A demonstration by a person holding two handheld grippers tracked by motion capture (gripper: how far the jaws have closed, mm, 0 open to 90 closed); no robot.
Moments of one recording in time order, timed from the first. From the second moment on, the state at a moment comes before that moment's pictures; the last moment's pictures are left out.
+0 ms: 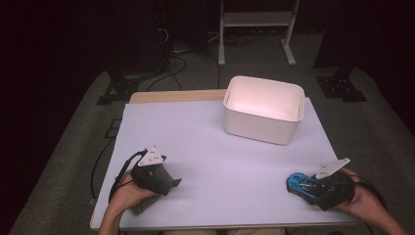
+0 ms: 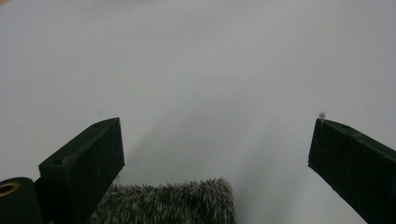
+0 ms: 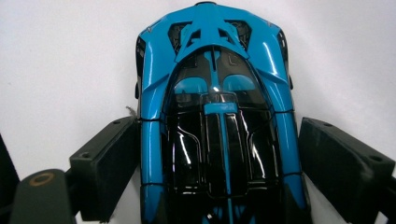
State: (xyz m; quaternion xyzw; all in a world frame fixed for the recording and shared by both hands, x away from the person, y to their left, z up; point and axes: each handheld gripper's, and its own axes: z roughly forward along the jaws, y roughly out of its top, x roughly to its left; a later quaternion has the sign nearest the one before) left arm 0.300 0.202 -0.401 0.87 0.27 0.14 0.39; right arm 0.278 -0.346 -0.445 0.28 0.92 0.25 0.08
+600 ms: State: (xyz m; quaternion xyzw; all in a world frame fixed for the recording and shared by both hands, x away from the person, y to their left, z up) left arm 0.298 0.211 -0.396 0.86 0.28 0.15 0.40; right arm 0.277 -0.347 -0.440 0.29 0.92 0.26 0.08
